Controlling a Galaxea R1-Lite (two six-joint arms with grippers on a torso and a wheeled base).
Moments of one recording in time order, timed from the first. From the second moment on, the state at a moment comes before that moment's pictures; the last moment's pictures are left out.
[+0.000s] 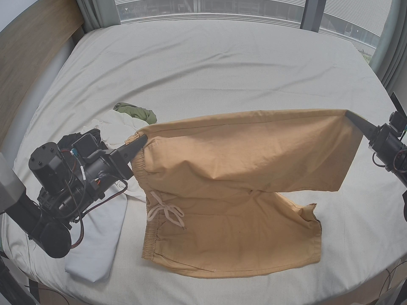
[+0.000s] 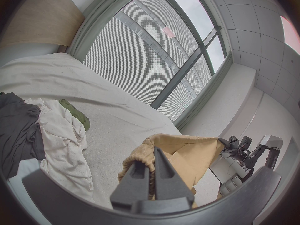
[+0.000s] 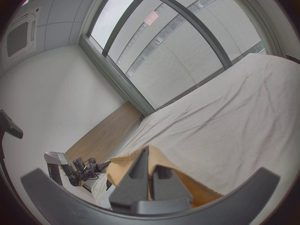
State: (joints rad) left arm -0.33 1.86 -0.48 -1.55 -0.29 -0.48; right arm -0.02 1.55 -0.49 -1.34 0.67 0.60
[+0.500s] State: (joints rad) left arm -0.33 1.96 -0.60 -1.55 -0.24 -0.49; right arm -0.03 1.71 -0.64 -1.34 0.68 0.61
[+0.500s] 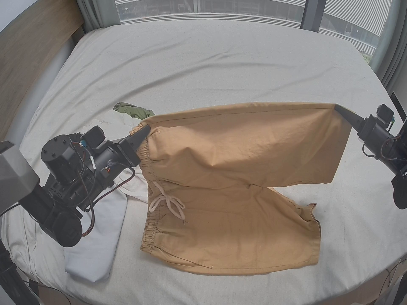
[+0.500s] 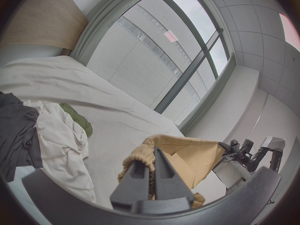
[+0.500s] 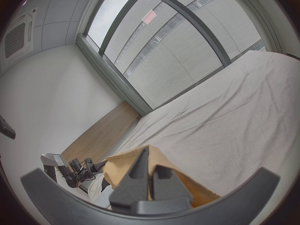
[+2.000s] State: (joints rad) left arm -0.26 2.28 -0.98 -1.55 -0.14 -0.55; right arm -0.05 2.04 -0.90 -1.36 0.67 0.60
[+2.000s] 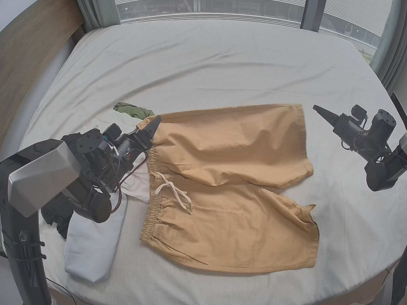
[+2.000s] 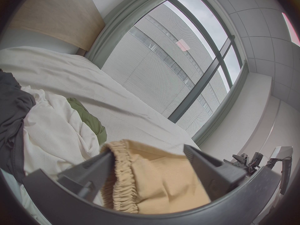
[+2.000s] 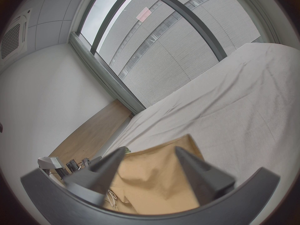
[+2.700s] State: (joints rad) left arm -0.23 2.25 -0.76 -1.55 -0.10 -0.53; right arm -0.04 1.82 -0.49 -1.41 0.67 0.58
